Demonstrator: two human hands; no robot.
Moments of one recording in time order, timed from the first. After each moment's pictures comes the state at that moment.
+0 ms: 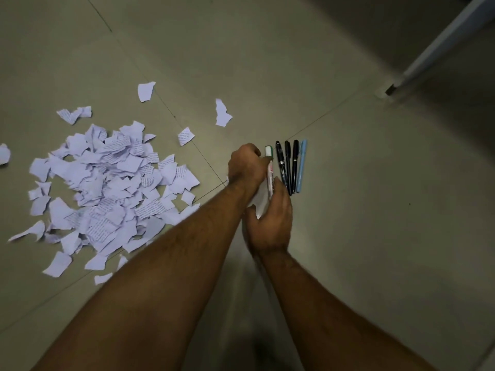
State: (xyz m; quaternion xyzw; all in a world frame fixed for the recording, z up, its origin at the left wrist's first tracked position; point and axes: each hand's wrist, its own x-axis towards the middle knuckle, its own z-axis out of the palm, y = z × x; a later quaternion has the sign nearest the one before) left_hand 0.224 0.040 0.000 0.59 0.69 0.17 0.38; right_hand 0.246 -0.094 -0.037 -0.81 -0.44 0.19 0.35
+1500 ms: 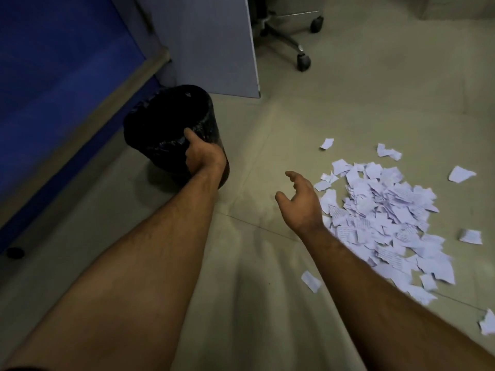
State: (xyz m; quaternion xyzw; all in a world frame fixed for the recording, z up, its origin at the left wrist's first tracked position) left_hand -0.305 -0.140 0.183 -0.02 0.93 0.36 0.02; right_hand -0.128 -0.078 0.079 -0.39 -0.76 0.46 0.23
